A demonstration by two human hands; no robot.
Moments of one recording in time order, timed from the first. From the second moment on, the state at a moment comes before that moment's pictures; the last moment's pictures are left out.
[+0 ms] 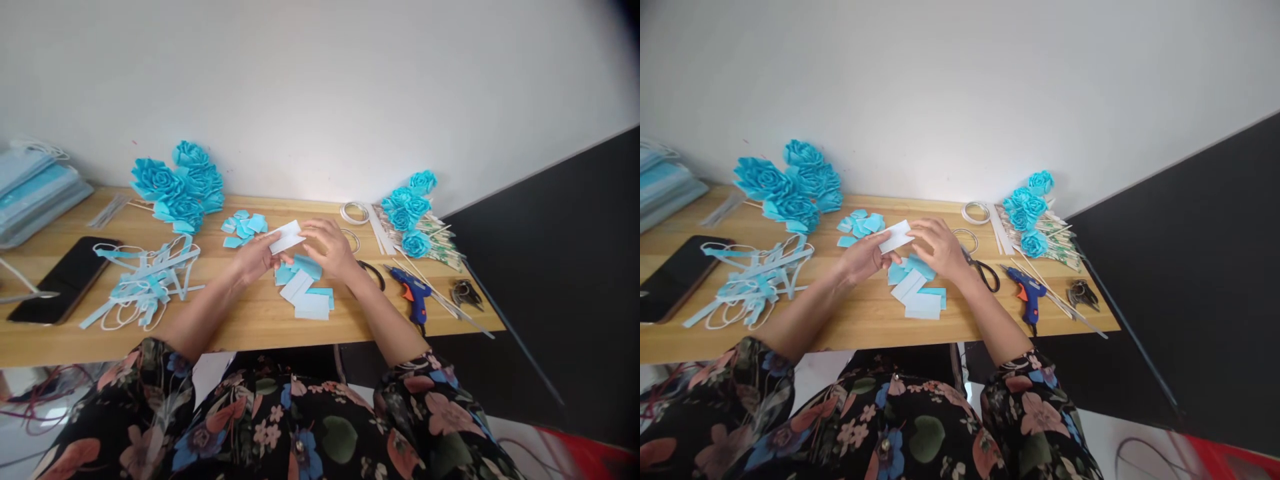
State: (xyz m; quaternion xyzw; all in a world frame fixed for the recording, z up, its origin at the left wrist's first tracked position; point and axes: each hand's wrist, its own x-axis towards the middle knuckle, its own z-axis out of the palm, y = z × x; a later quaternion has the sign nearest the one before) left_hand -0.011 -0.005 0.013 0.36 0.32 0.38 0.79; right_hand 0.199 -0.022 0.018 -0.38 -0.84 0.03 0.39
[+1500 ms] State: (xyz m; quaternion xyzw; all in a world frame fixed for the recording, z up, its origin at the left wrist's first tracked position) left_hand -0.010 -0.002 -0.010 0.42 0.33 0.39 0.75; right_hand 0.203 -0.022 -0.007 -0.39 -0.82 0.07 0.42
